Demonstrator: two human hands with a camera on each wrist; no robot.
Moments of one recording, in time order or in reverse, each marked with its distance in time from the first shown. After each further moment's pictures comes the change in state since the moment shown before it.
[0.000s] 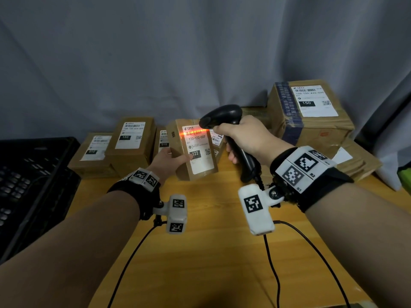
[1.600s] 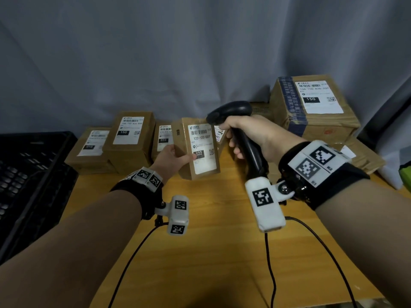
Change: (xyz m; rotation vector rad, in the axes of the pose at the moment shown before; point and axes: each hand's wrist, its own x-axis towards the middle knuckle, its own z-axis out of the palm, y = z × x) left_hand -0.001 0.000 0.011 0.059 0.010 0.052; right_hand -0.001 -0.006 -0.010 0.133 -0.085 0.209
